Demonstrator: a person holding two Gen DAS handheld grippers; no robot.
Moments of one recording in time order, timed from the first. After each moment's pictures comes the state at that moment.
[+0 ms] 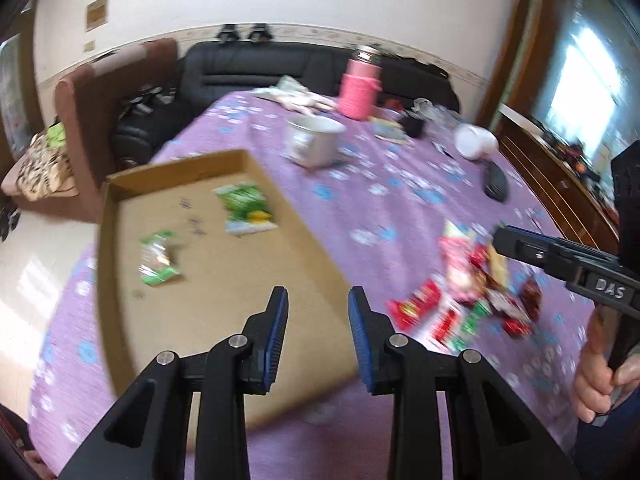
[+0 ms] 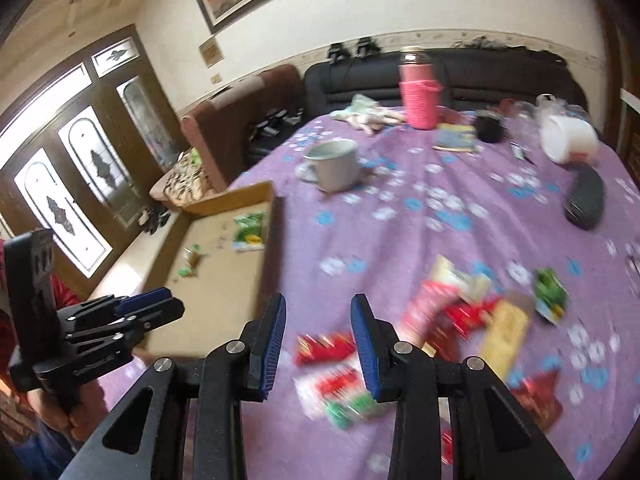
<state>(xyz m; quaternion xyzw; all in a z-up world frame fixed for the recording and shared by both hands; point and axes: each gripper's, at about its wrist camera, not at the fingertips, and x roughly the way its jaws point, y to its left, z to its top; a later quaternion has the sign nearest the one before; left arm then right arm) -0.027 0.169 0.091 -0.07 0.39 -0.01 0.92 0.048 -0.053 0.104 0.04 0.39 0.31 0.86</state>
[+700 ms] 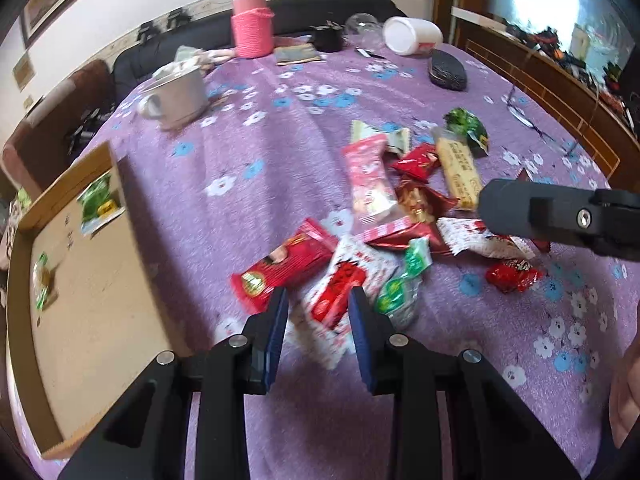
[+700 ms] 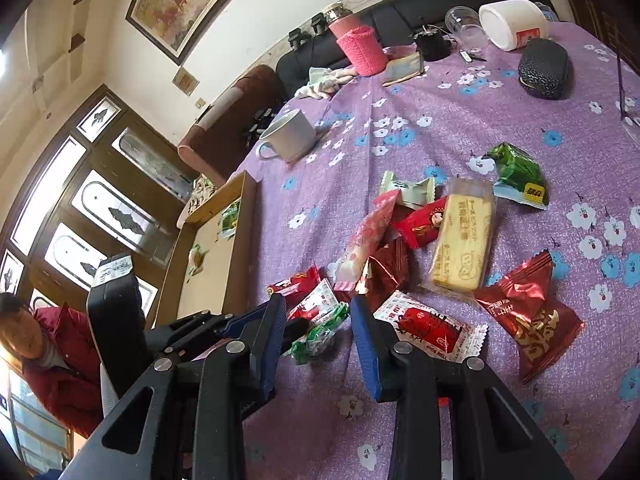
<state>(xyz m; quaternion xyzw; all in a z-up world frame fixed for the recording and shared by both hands) 0.024 0.031 0.021 0.07 0.47 -0.06 0.88 0.056 -0.132 0.054 0.19 0.45 0.33 0.81</state>
